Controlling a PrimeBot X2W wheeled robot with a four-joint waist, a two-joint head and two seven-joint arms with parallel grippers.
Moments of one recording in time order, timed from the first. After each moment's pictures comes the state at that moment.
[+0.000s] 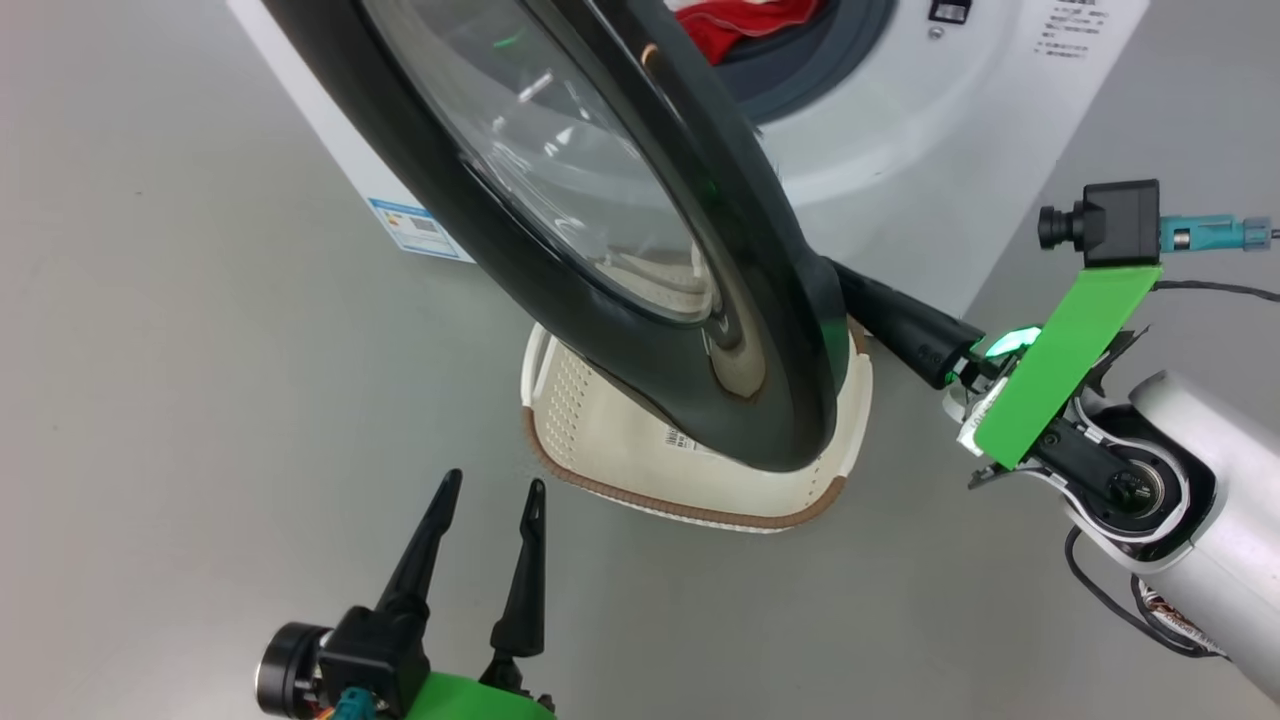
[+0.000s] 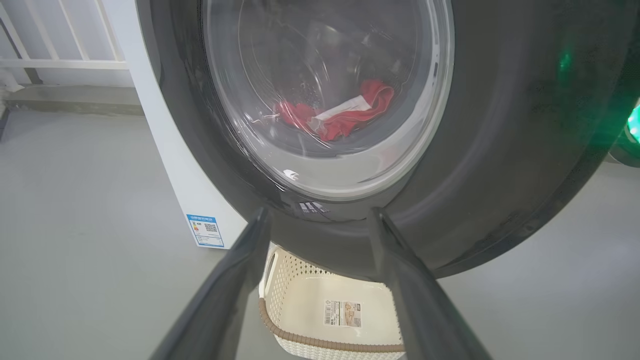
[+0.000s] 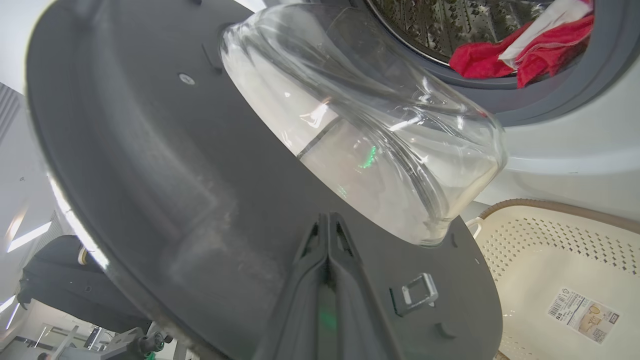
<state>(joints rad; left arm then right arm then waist) -0.13 0.04 -0.30 0.11 -0.21 0.11 -0.25 -0.75 -0.56 0.80 0.11 1.64 0.12 0.08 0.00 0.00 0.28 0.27</state>
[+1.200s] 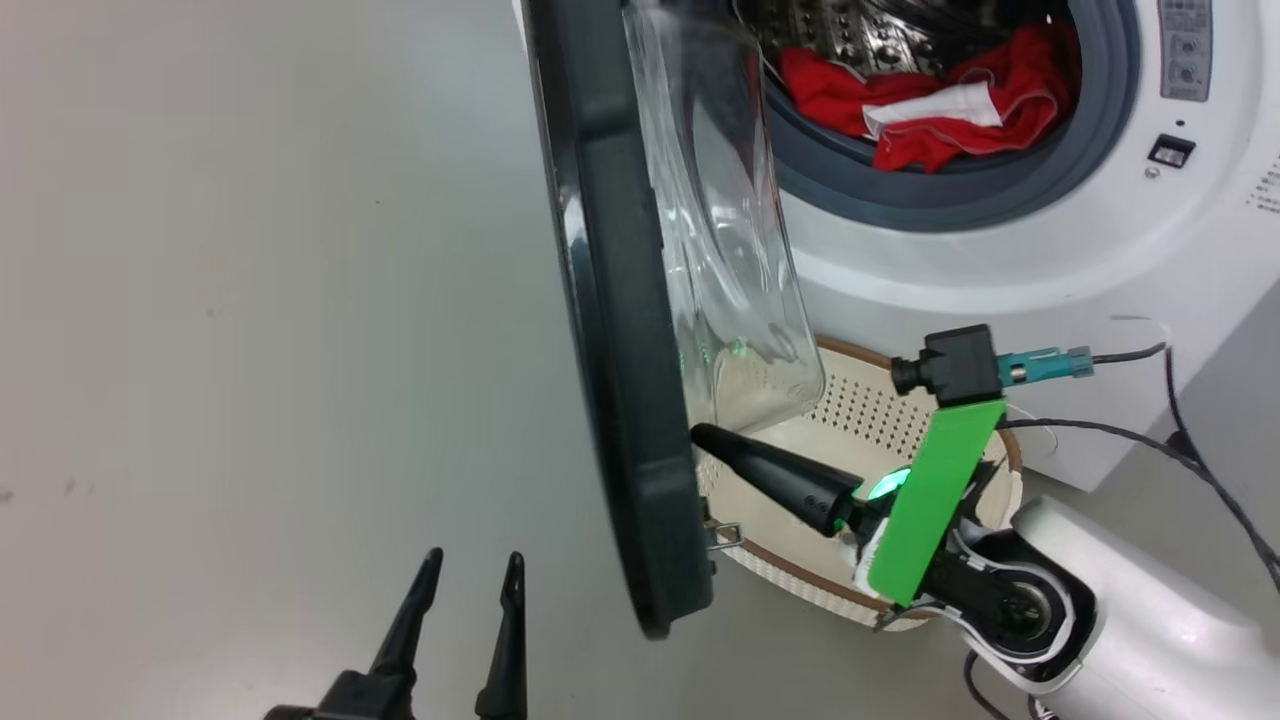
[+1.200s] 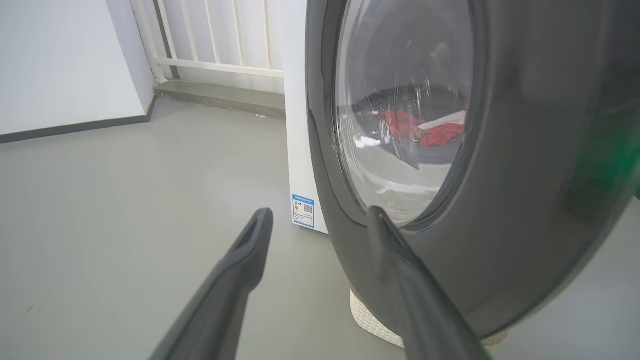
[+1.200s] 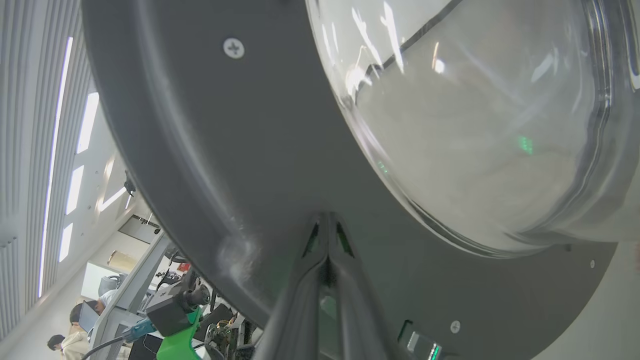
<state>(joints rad) -0.02 0.04 -0.29 0.12 -0.22 0.13 -0.25 -0.58 -0.41 0.80 0.09 1.60 0.12 0.19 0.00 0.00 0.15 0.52</state>
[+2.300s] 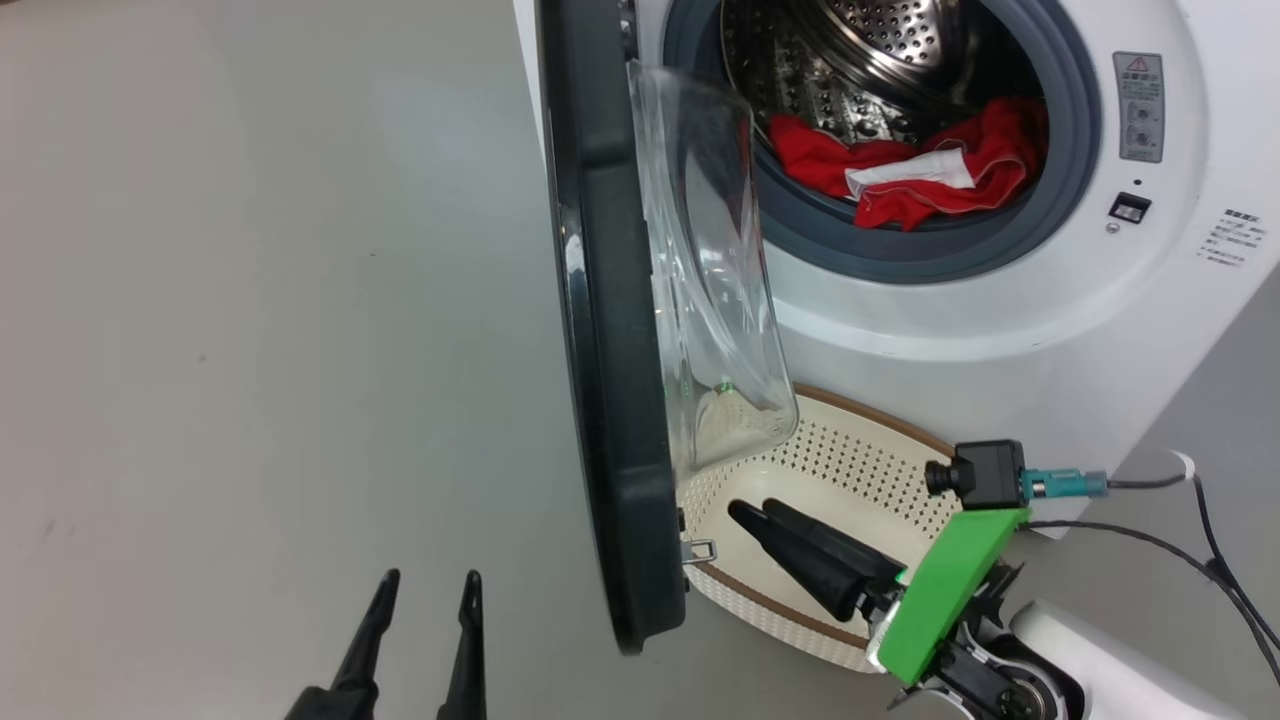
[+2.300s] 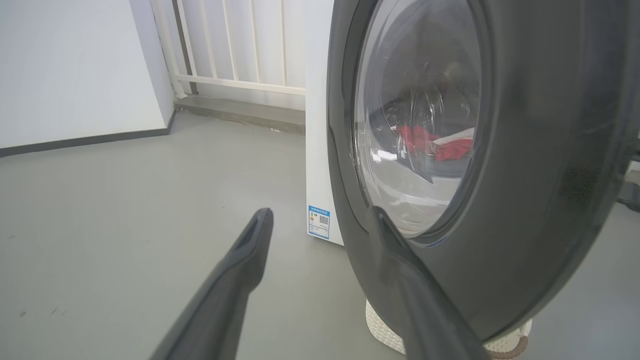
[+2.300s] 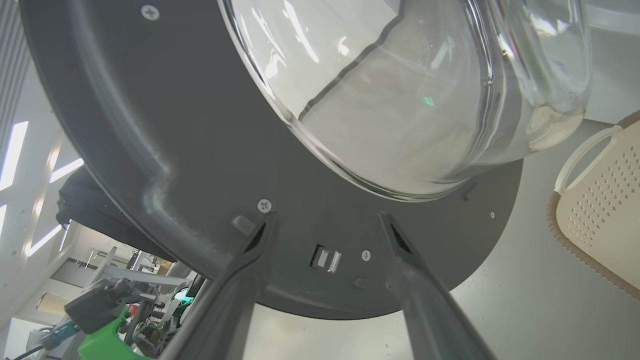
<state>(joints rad) 0.02 0.04 -0.20 0.14 -0.19 0.10 -0.25 -0.43 -0.40 0.83 0.20 1.55 0.12 0.01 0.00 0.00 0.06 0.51</state>
